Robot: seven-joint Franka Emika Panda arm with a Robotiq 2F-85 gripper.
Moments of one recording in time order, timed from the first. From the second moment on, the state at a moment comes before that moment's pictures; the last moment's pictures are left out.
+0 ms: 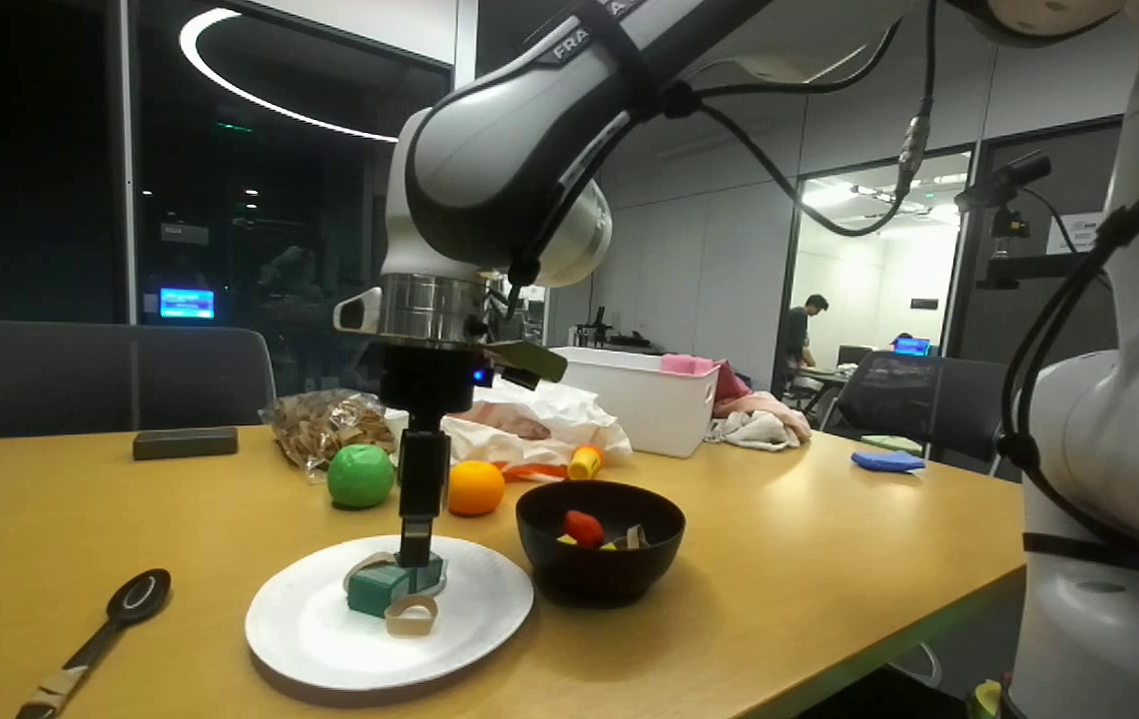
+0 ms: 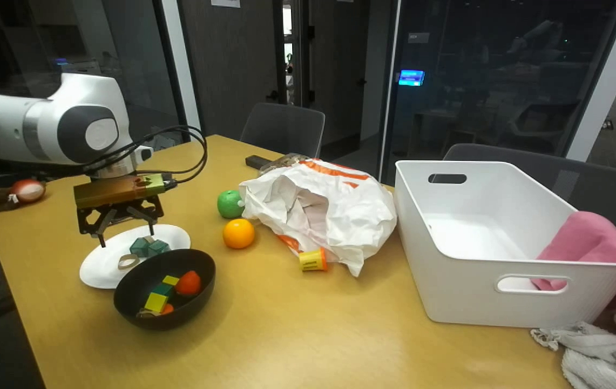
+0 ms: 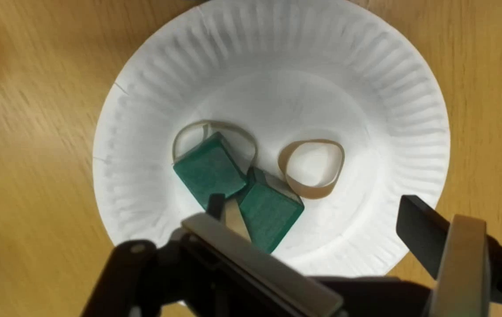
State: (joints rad) arm 0.30 -0.03 0.14 -2.33 0.11 2.31 -0.60
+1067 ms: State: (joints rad) arm 0.24 0.07 0.21 -2.30 0.16 2.44 -0.85
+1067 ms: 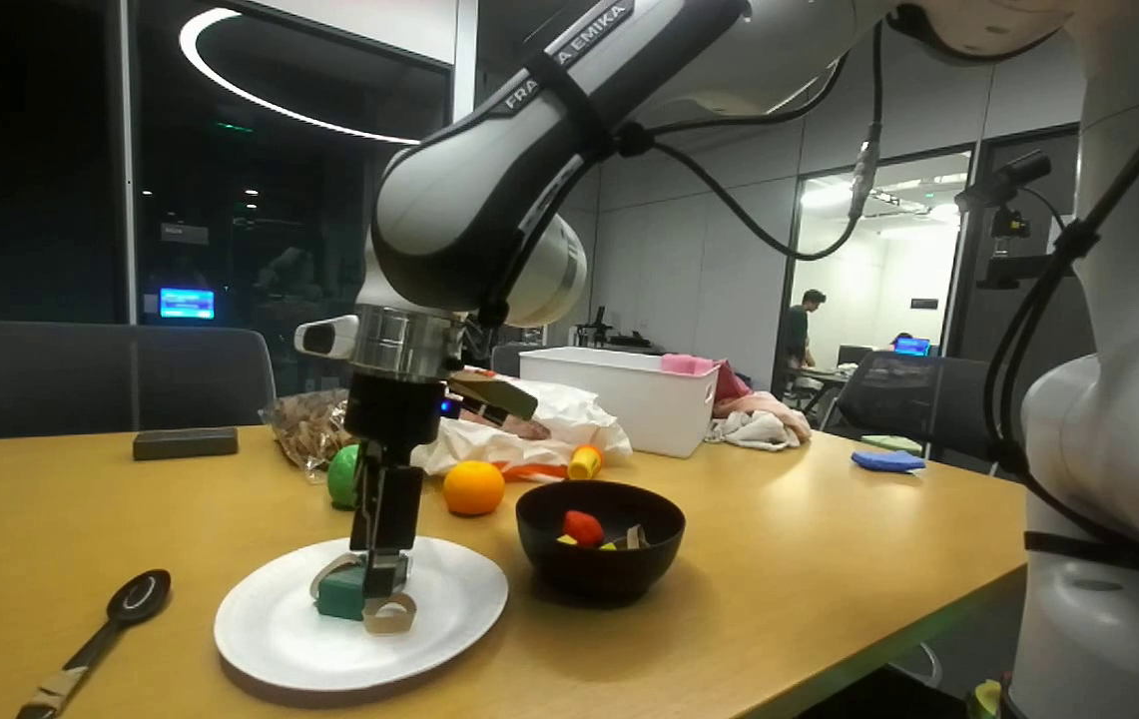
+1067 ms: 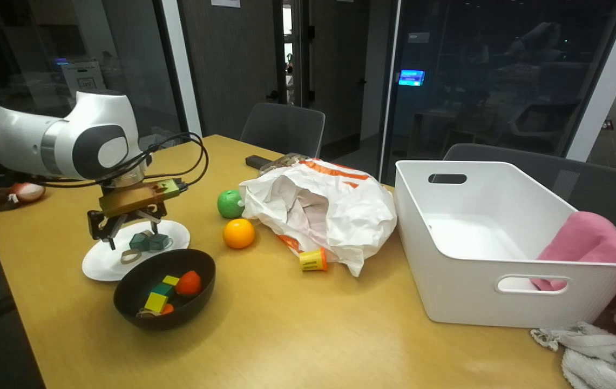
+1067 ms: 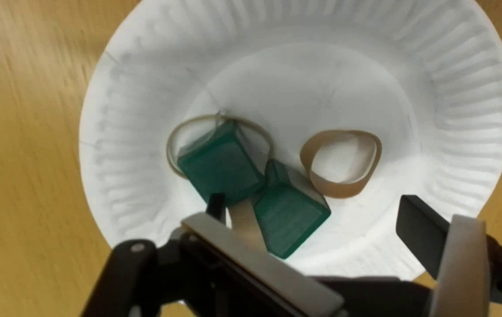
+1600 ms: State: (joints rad) arm 0.23 0.09 0.23 -2.28 0.18 2.47 -0.92
